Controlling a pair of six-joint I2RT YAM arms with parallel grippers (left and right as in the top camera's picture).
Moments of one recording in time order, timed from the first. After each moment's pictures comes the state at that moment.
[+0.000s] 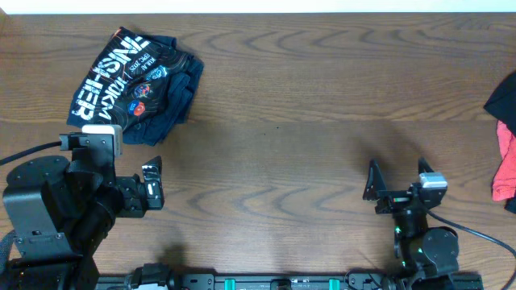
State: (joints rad) left arm 0.08 0.84 1.43 -1.30 0.15 0.04; right arm 0.20 0.01 0.08 -0.12 0.12 0.15
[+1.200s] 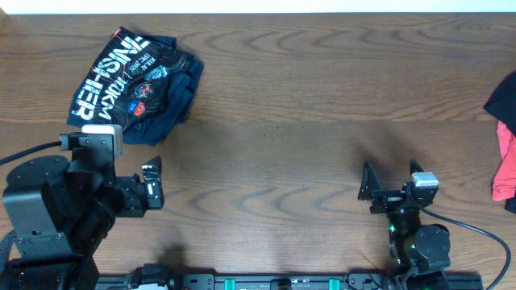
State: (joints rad) left arm 0.08 0.84 1.43 -1.30 0.15 0.04; right arm 0.20 0.01 0.01 -0.07 0.10 0.18
